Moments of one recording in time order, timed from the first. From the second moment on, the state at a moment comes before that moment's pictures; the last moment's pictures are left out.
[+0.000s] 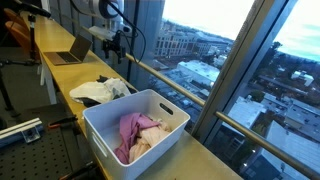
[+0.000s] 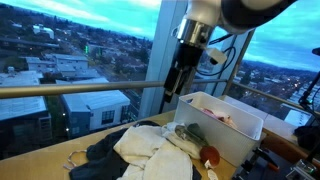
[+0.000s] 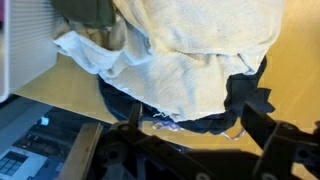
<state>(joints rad) 0.31 0.40 0.21 -1.76 -0.13 2.21 0.09</state>
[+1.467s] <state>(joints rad) 0.39 1.14 0.19 -1.08 -0.15 2.00 -0.05</state>
